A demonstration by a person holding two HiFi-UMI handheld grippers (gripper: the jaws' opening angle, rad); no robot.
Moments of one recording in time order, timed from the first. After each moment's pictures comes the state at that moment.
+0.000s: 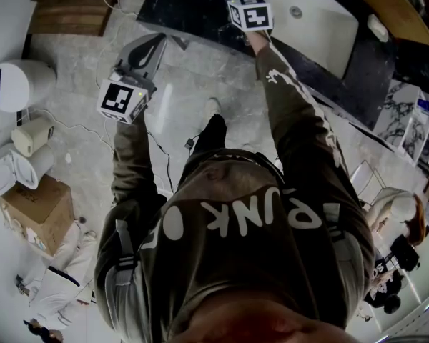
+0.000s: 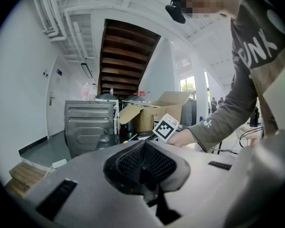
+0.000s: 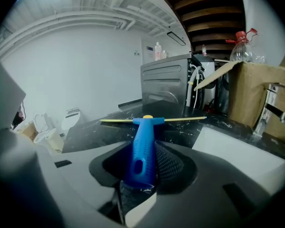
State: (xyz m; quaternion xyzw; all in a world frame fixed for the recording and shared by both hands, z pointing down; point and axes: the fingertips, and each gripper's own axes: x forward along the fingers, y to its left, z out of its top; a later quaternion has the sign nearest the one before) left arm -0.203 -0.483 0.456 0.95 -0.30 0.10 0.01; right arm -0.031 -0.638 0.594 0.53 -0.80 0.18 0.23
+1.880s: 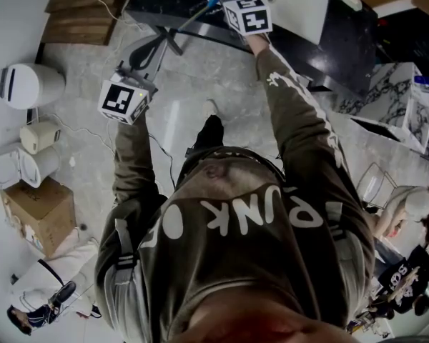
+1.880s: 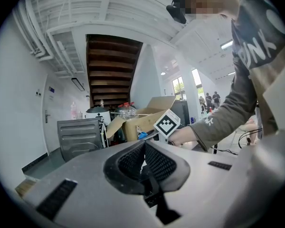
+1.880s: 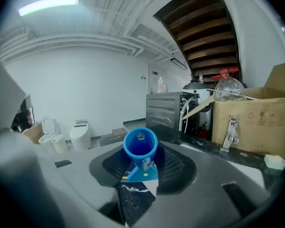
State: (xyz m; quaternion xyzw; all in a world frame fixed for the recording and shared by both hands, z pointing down) left arm -0.126 -0.323 0.388 0.95 -0.29 0.09 -0.06; right arm 0.024 -0.486 0.473 0.53 -0.83 0.09 0.14
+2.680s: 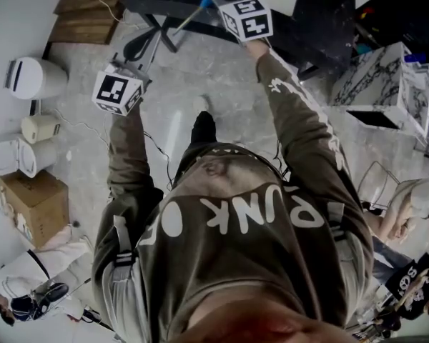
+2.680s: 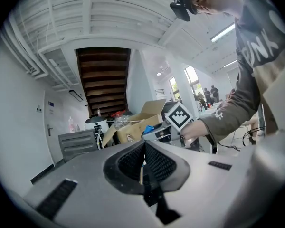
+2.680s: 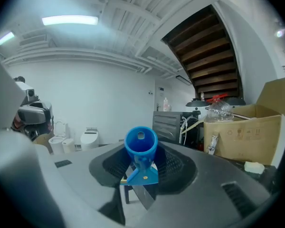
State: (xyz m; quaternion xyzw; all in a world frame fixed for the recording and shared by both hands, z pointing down) left arm -0.072 -0.173 0.346 0.94 -0.31 0.09 -0.12; right arm 0.063 -0.301 0.390 0.50 -0.86 0.02 0.09
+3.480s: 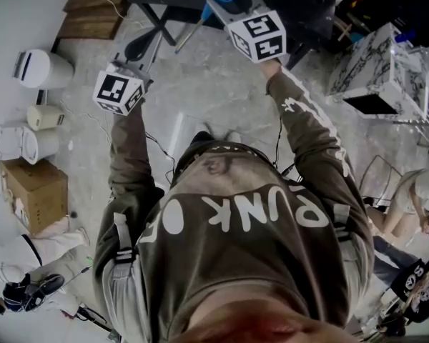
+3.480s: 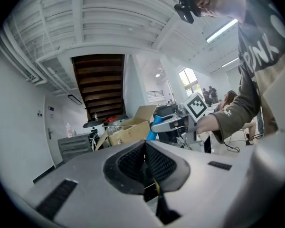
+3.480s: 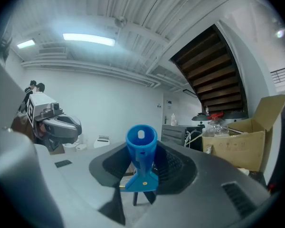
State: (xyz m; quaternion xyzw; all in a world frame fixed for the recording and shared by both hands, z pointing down) left arm -0.019 -0.008 0.310 0.94 -0.31 0.09 -0.13; right arm 0.106 -0.078 0.318 0.46 -0.88 -0.03 0.05
